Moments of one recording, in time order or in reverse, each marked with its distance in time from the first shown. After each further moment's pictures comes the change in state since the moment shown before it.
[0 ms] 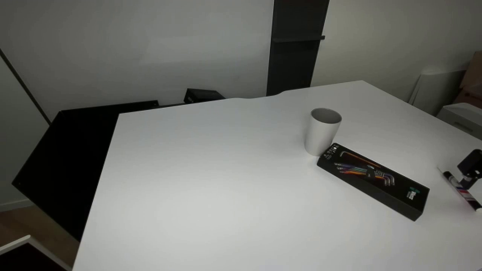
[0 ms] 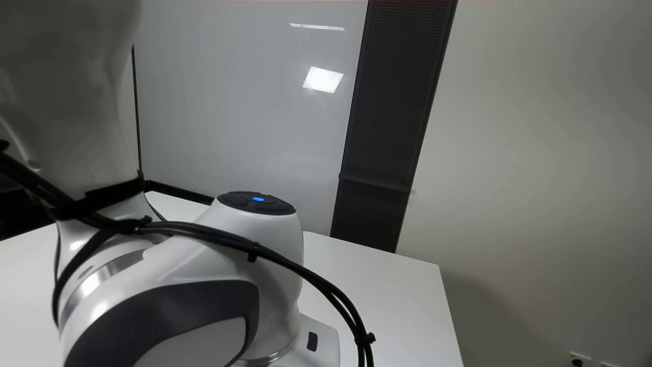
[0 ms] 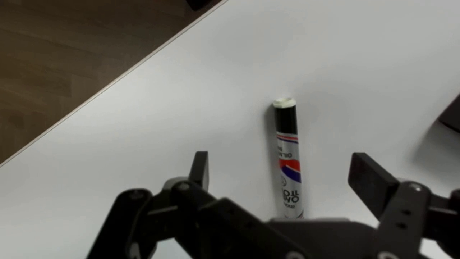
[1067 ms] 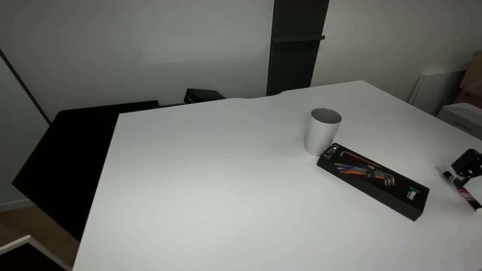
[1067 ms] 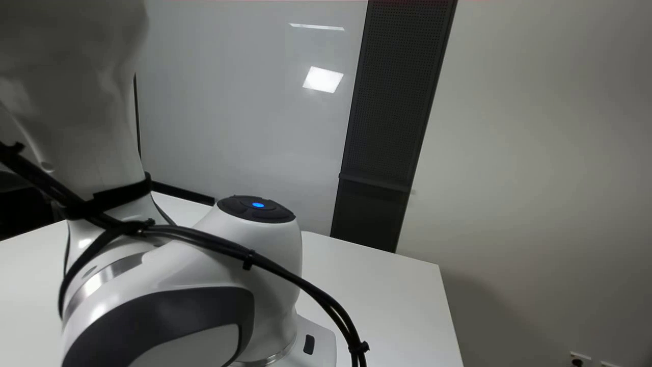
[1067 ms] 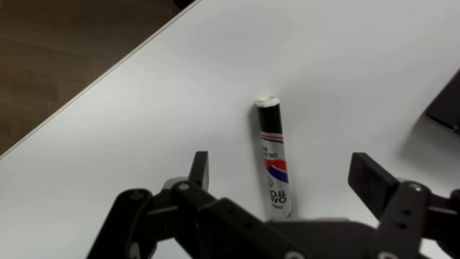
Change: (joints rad) arm -0.048 0.017 0.067 0.007 0.075 0.023 -0.029
